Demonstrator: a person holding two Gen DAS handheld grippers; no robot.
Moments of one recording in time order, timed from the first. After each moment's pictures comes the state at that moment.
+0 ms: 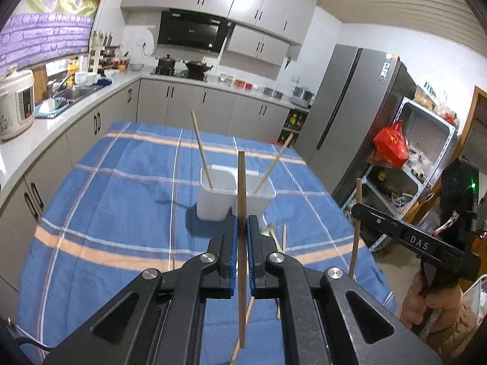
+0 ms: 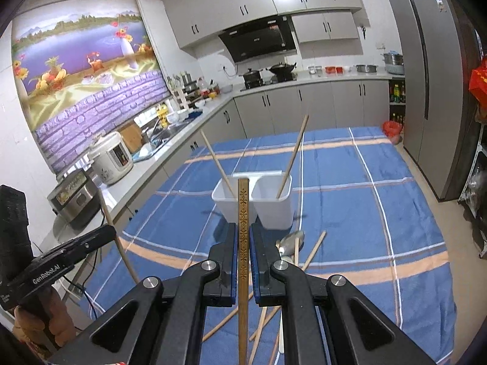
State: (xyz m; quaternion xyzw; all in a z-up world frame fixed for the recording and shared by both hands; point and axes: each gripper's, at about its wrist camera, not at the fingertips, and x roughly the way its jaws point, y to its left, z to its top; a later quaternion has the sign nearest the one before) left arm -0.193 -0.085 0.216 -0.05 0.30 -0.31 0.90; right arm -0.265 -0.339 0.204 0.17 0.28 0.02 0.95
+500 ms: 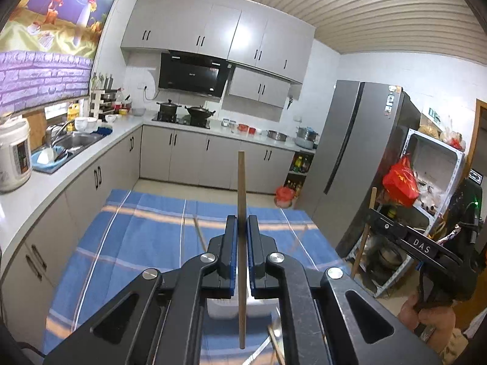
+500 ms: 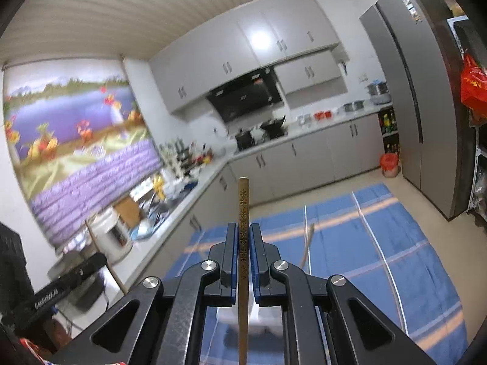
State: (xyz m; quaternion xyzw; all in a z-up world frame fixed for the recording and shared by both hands) left arm -0.083 -0.125 0.306 -0.06 0.21 -0.29 0.93; right arm -0.171 -0.384 0.278 0.23 0.13 -0.03 0.96
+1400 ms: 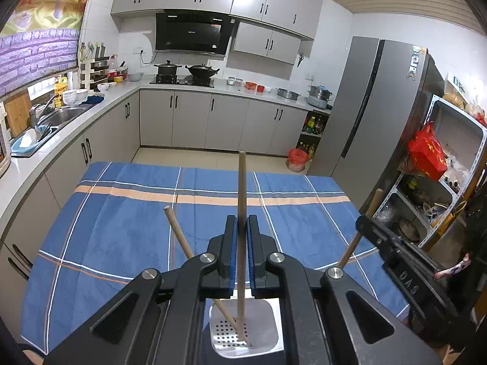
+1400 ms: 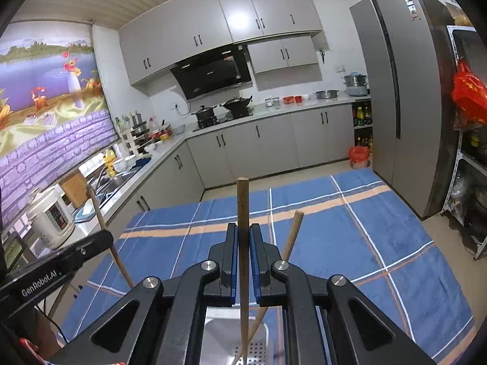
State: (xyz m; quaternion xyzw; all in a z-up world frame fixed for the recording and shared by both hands) left arm 0.057 -0.209 0.204 -0.01 0.30 -0.28 0.91; right arm -0.052 -0.395 0.189 0.18 0.21 -0.10 0.95
